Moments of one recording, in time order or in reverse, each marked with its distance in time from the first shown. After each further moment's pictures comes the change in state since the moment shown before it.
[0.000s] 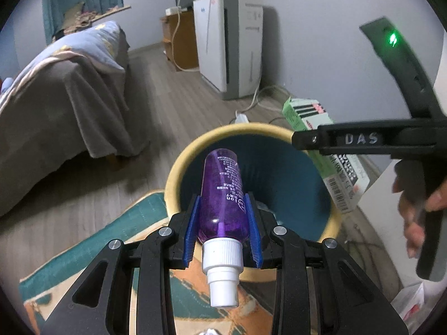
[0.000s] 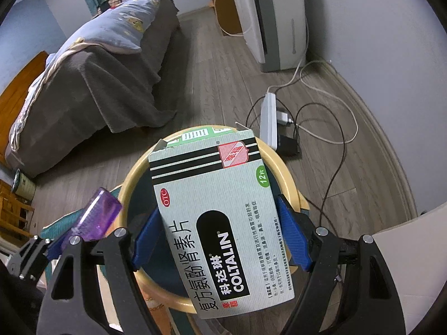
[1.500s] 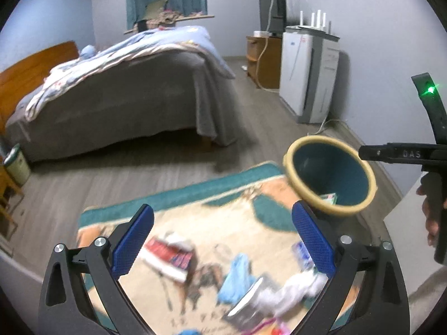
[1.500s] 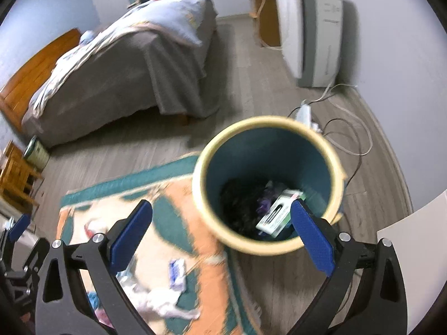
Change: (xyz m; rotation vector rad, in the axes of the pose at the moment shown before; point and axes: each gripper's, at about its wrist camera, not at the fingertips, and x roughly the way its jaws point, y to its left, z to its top) left arm -0.202 0.106 -0.117 -0.284 -0.111 0.274; right arm -0.093 0.116 -0.068 -0.194 -0.026 0.066
